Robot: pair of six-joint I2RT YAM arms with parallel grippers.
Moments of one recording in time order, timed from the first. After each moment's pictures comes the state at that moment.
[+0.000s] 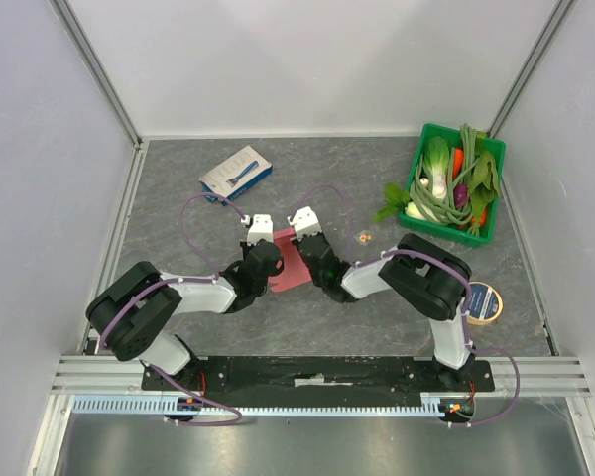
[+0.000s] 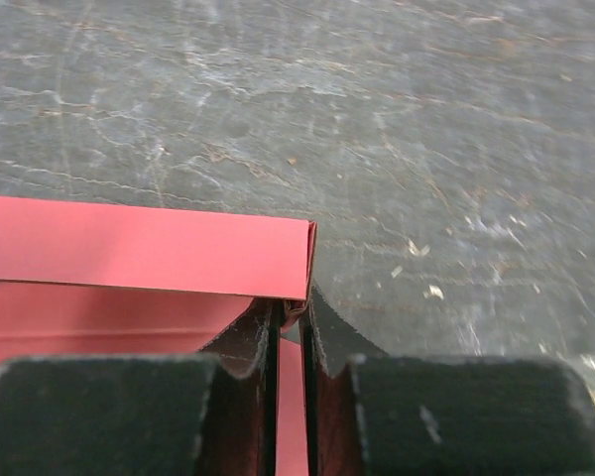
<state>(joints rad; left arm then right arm) -0.78 1.52 0.50 0.45 -0.68 -0.36 0.91 1.98 0.86 0.79 0.58 -0.01</state>
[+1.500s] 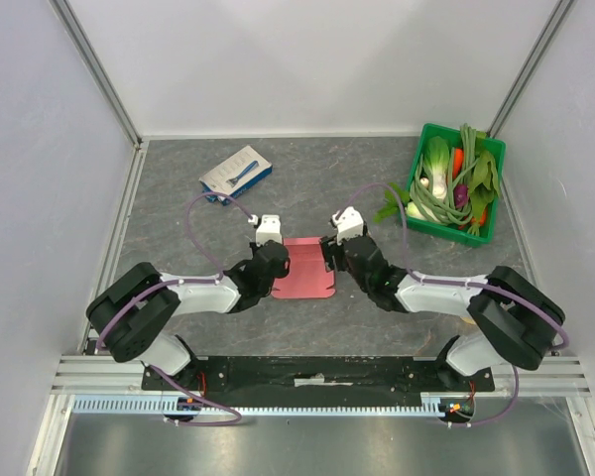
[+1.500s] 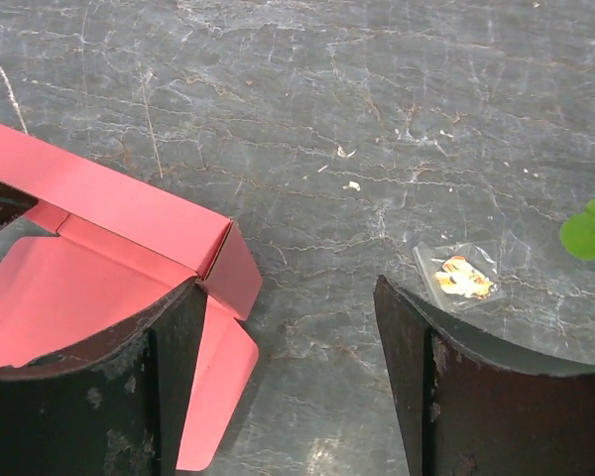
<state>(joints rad) -0.82 1.51 0.55 0.38 -0.61 -0.46 0.87 1.48 0.59 0.50 0.49 0.12</state>
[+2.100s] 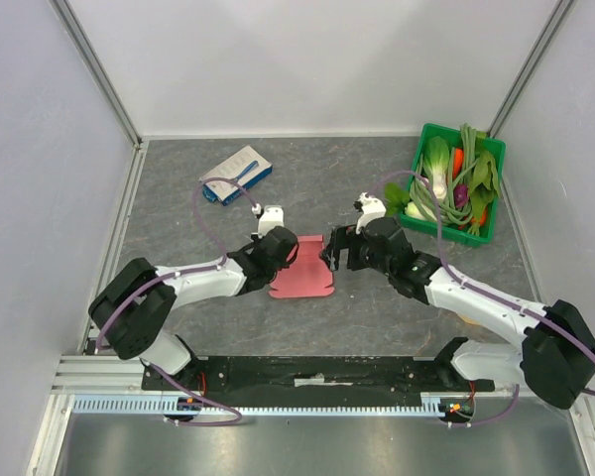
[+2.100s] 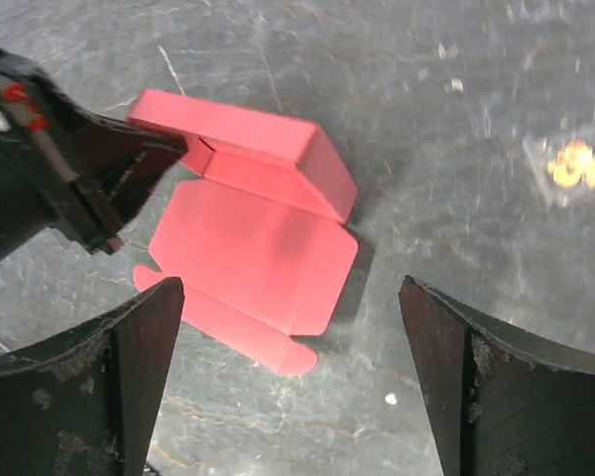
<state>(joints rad) -0.81 1.52 0.72 0.03 -0.58 -0.53 0.73 1.21 0.70 0.01 0.04 0.45</state>
